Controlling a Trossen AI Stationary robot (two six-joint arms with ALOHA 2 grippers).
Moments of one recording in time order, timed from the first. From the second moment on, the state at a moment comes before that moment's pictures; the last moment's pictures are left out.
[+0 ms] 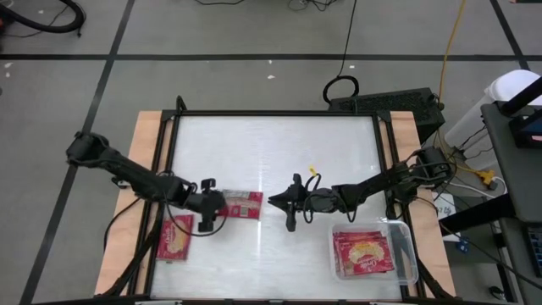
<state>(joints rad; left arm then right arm) -0.35 1.24 0.53 -0.39 -0.18 -0.31 0.24 1.69 0.75 0.71 0.33 0.31</state>
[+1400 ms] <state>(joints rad) -0.45 1.19 0.33 0.04 -0.42 -0.39 0.26 1.69 0.77 0.71 0.35 0.30</state>
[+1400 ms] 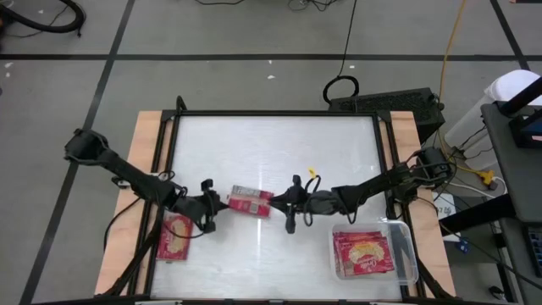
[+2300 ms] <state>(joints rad) -0.33 1.23 0.34 0.06 -0.34 -0.32 0.21 1.69 1.01 0.12 0.30 0.20</state>
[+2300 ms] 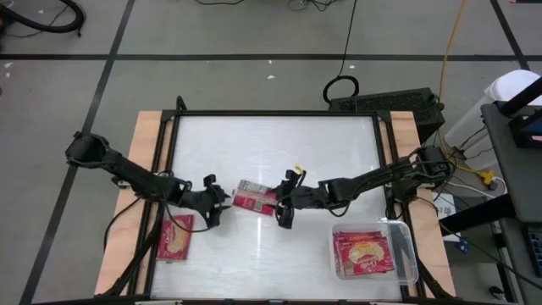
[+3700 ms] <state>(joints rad) -0.13 1.26 0.34 0.39 -0.13 -0.48 0.20 1.87 1.01 0.19 0.52 -0.26</state>
